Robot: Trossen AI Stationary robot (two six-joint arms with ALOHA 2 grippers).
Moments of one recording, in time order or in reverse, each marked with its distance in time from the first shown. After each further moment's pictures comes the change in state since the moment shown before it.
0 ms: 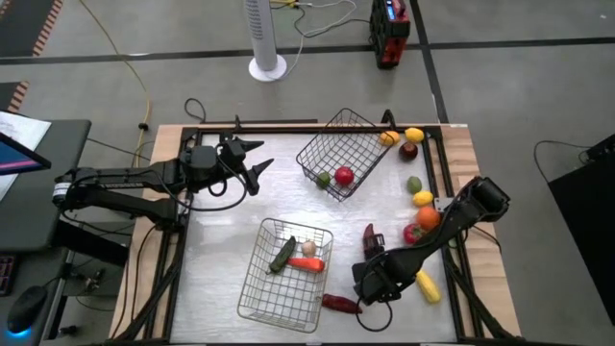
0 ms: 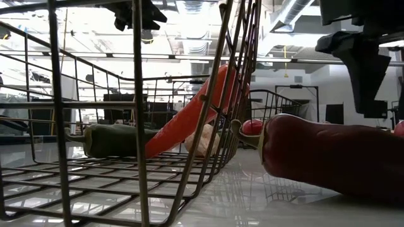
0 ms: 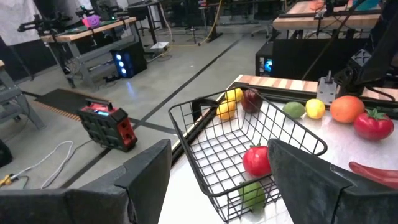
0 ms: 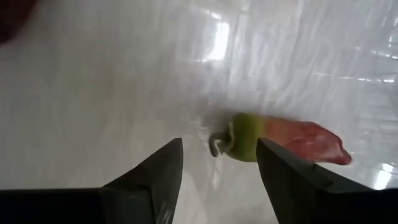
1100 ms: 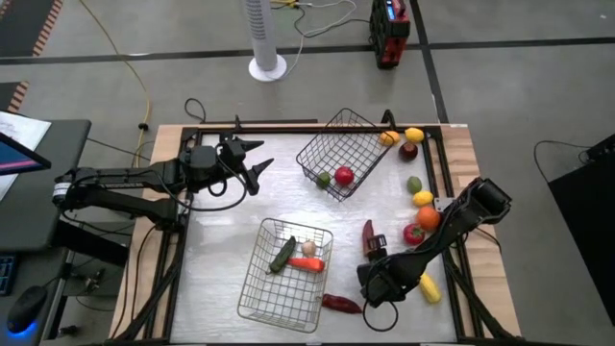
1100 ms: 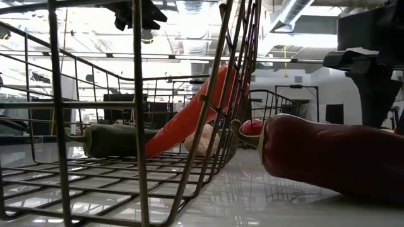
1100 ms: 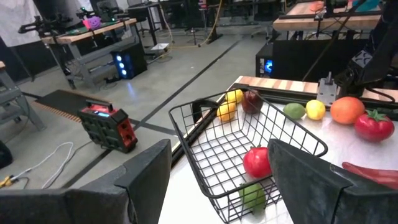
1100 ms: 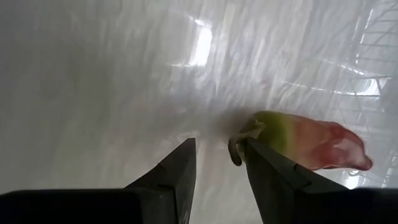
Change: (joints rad) left arm 0.000 0.000 0.000 0.006 0.000 0.004; right arm 0.039 0.001 -0.139 0.116 0.096 -0.021
